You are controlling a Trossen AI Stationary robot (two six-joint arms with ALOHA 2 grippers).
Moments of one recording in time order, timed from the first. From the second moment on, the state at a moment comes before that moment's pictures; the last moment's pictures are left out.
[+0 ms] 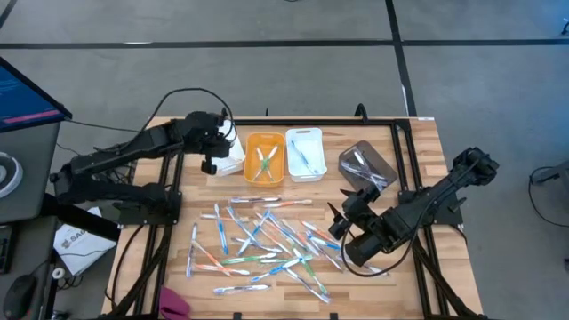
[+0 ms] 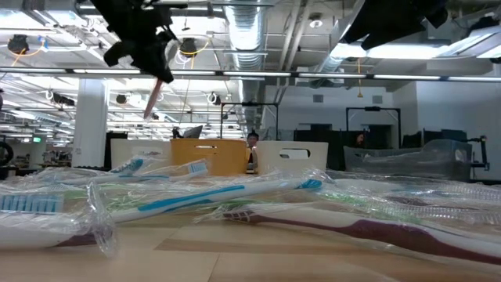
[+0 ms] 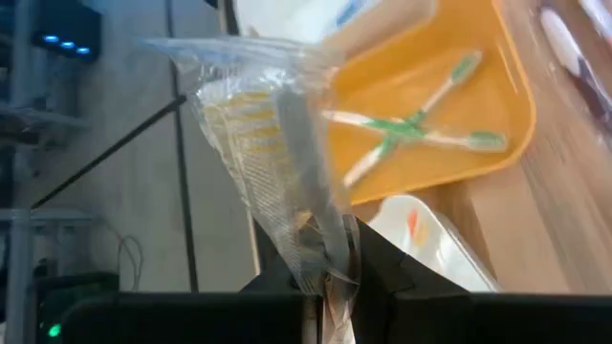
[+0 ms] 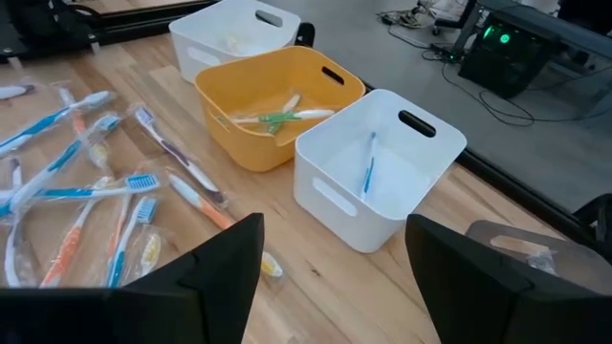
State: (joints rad) left arm 0.47 1.05 0.95 -0.68 -0.13 0.92; right arm 0.61 1.49 1.14 -0.98 1.10 1.14
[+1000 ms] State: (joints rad) left arm 0.61 1.19 0.78 -0.54 -0.16 1.07; right arm 0.58 1.49 1.14 -0.99 1.10 1.06
